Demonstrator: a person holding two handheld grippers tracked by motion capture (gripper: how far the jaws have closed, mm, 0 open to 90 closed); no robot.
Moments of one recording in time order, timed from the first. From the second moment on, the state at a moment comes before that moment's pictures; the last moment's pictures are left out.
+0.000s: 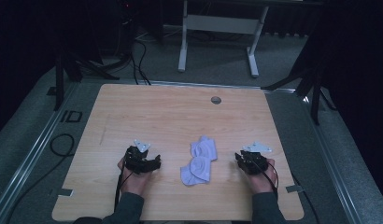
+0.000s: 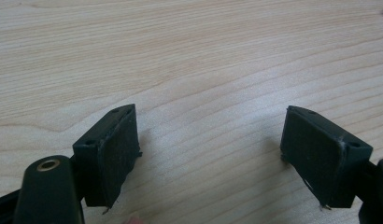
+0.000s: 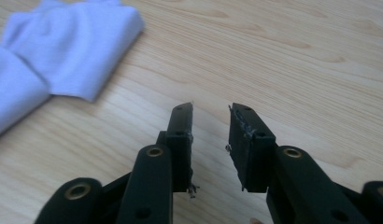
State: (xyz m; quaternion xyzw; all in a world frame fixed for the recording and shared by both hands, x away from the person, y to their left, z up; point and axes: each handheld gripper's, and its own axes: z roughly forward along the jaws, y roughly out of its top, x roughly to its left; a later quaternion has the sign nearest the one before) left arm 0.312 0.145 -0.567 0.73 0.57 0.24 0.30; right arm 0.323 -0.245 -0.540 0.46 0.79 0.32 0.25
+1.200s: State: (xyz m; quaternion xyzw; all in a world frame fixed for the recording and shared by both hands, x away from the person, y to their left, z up) left arm 0.305 0.142 -0.561 0.73 0.57 0.23 0.30; right arm 0.292 -0.157 -0.549 0.30 0.89 0.31 0.13
